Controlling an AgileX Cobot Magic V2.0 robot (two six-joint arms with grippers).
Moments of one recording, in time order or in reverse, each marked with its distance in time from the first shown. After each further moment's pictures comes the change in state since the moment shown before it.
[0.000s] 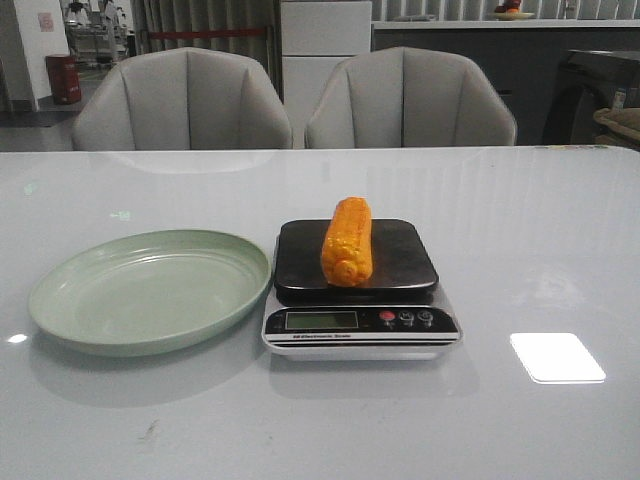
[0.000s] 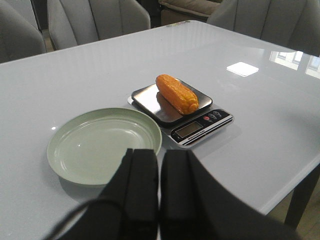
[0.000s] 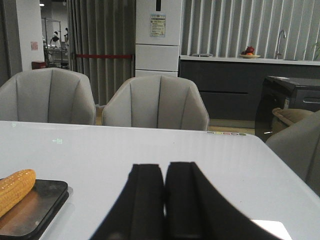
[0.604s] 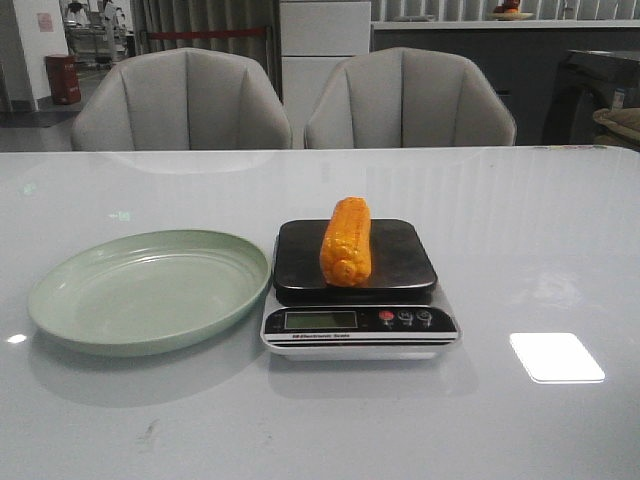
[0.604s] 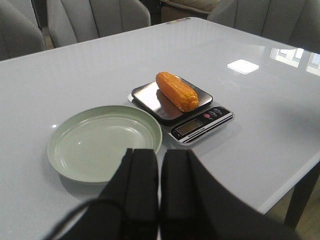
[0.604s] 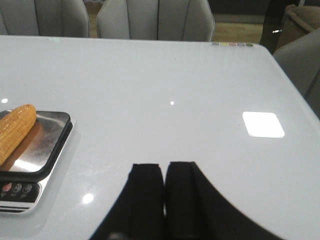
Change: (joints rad) left arm 0.000 0.000 0.000 0.002 0.007 0.000; right arm 0.000 0.349 -0.382 0.024 0.472 0.000
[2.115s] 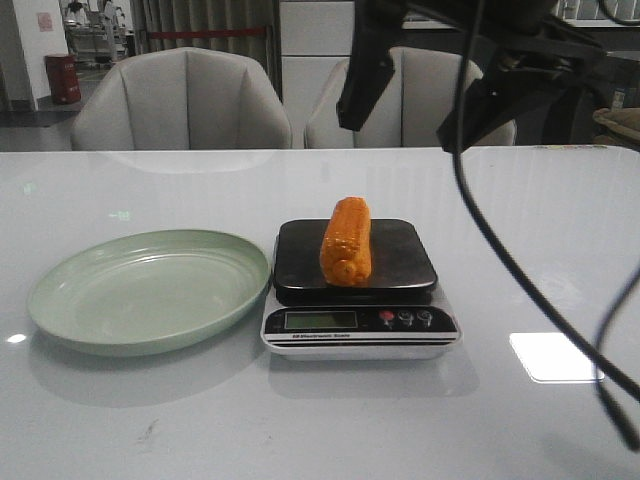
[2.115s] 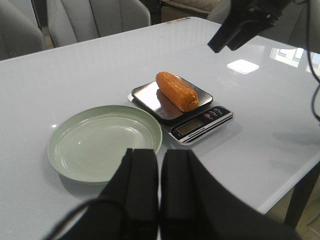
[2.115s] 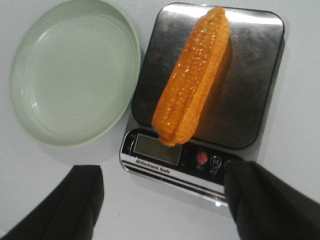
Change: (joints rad) left arm 0.000 0.000 0.000 0.001 0.000 0.000; right arm 0.486 1.198 -0.858 0.171 0.324 0.279
